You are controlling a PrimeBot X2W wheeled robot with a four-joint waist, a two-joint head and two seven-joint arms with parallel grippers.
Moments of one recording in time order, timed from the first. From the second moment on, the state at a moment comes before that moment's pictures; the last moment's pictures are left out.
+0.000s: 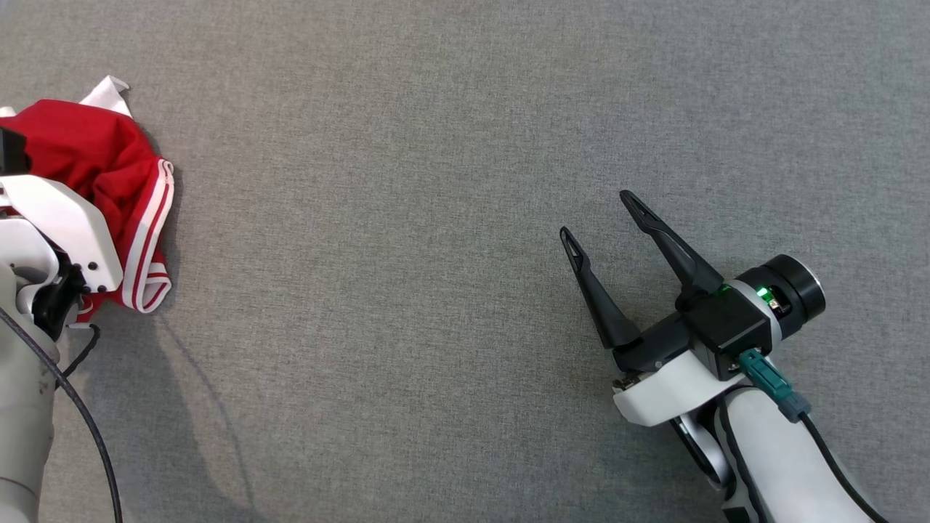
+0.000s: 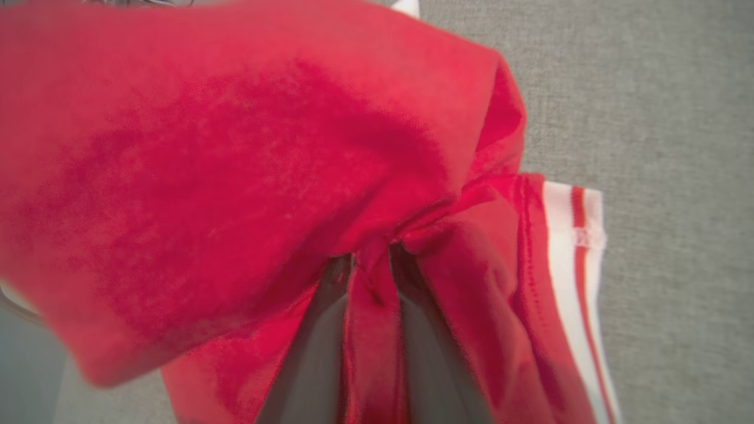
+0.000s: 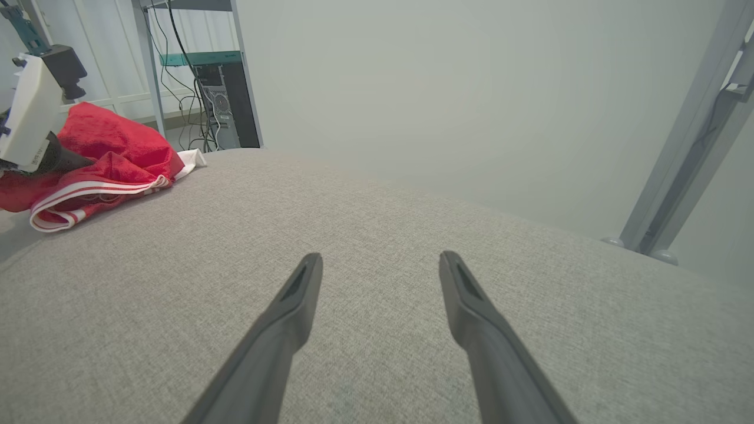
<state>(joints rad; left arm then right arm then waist) -0.88 0.37 -0.13 1.04 -0.36 -0.13 0.28 -0.38 -0.09 0.39 0.11 0.00 0.13 -0.21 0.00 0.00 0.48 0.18</state>
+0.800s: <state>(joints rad) -0.88 0.37 -0.20 0.87 -0.35 -0.13 -0.15 -0.34 -0.07 0.30 0.19 0.01 0.13 -0.26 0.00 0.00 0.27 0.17</state>
